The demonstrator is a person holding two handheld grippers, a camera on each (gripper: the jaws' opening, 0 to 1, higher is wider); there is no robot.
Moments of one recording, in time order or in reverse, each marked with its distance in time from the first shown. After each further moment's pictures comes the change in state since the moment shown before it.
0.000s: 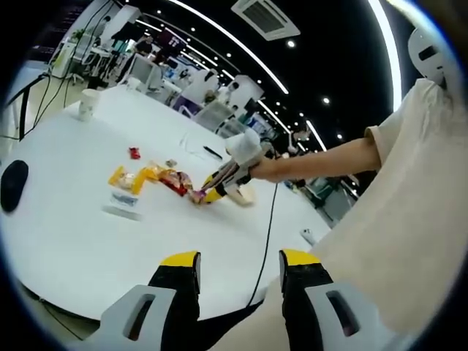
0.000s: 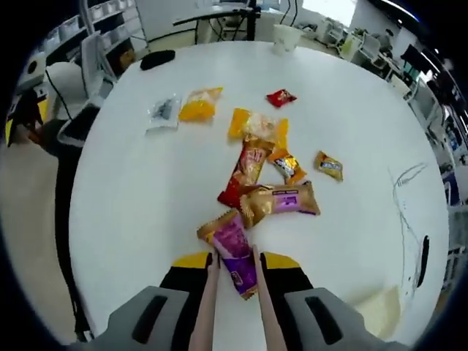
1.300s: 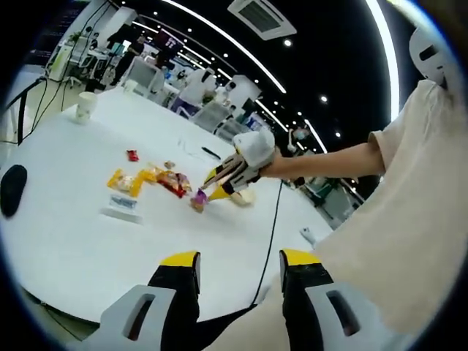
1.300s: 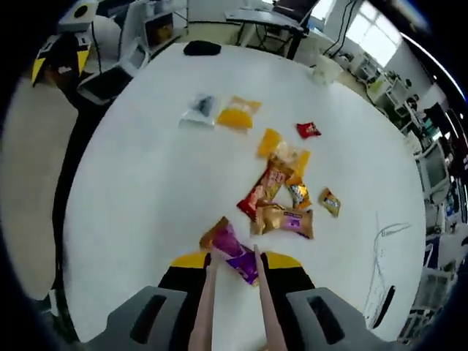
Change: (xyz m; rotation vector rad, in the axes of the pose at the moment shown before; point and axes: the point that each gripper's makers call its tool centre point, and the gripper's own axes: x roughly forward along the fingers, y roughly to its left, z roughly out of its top) left arm 0.001 -0.003 0.002 0.018 0.002 -0.003; right arm -0.023 0.021 0.014 -0.409 0.033 -0.028
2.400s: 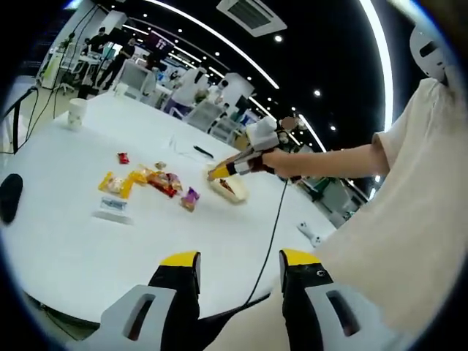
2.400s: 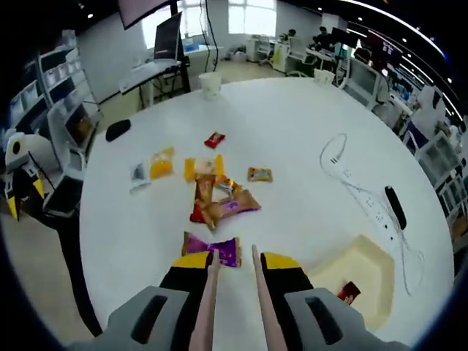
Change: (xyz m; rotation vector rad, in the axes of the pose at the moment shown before) left arm 0.000 -0.019 -0.005 0.044 0.010 -0.012; right arm -0.053 -0.033 -0.024 0.690 -0.214 -0.167
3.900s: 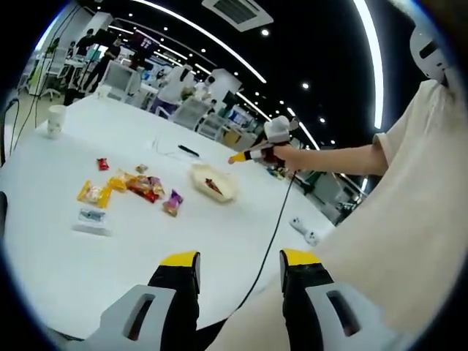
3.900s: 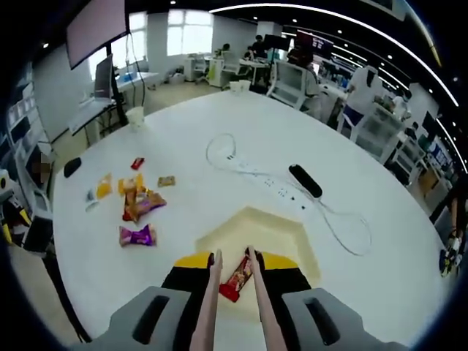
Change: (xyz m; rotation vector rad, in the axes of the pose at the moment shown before) left arm 0.030 -0.020 0.004 0.055 0.030 -0.059; right arm -0.111 -0.111 -0.044 0.208 -0.108 -0.289
